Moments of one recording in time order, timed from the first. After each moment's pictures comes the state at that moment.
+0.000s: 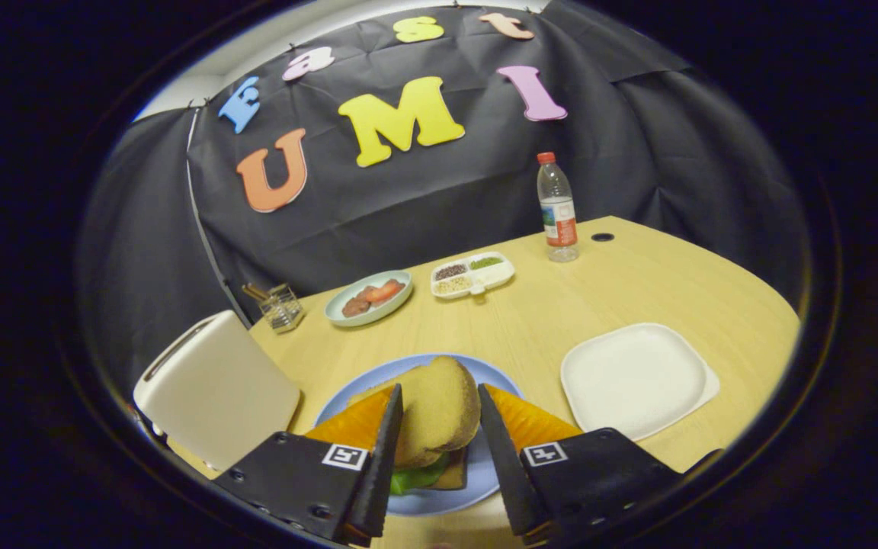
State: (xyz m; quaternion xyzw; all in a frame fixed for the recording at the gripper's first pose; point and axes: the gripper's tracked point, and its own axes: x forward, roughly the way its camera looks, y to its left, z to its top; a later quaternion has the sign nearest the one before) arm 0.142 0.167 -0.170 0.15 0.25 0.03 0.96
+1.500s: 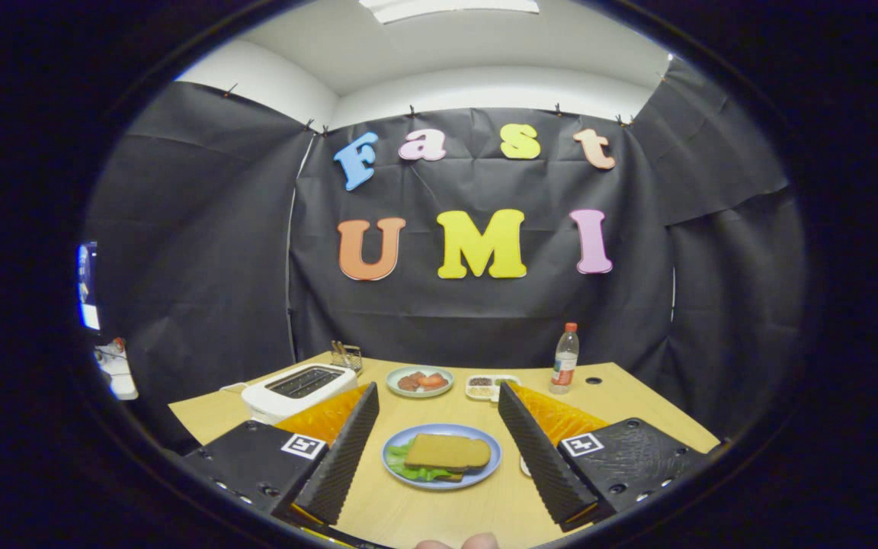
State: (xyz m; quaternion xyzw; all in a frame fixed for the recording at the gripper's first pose) arm -0.020 0.172 0.033 0.02 0.02 0.08 1.00
